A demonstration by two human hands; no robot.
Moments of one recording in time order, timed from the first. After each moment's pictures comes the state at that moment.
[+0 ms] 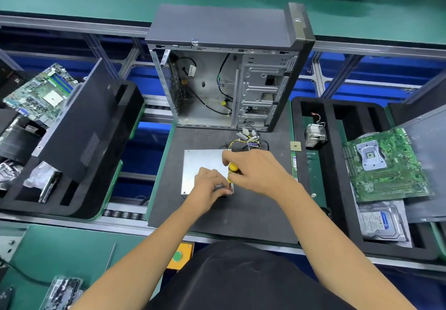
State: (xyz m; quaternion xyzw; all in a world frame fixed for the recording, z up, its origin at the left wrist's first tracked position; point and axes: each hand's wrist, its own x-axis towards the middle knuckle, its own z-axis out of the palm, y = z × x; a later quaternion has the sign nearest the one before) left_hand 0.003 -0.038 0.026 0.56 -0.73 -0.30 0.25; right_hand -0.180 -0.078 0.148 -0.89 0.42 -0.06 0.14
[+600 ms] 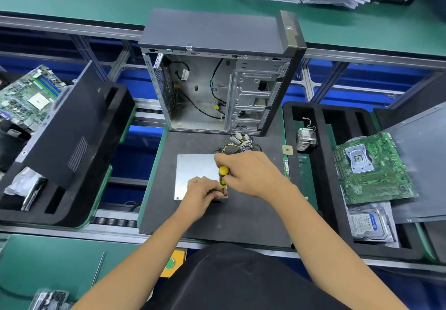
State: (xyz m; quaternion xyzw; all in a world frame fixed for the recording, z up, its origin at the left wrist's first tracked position) left_hand 0.005 -0.038 0.019 0.55 -0.71 -0.35 0.25; right_hand -0.175 -0.081 0.156 -0.90 0.41 -0.07 0.09
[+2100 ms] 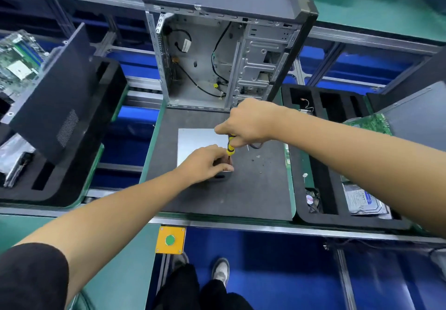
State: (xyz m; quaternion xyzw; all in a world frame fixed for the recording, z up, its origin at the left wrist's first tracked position) left_hand 0.021 -0.065 0.016 0.47 -0.80 -0.33 0.19; right_hand -0.145 -0.117 0.192 -0.94 0.20 0.21 -0.17
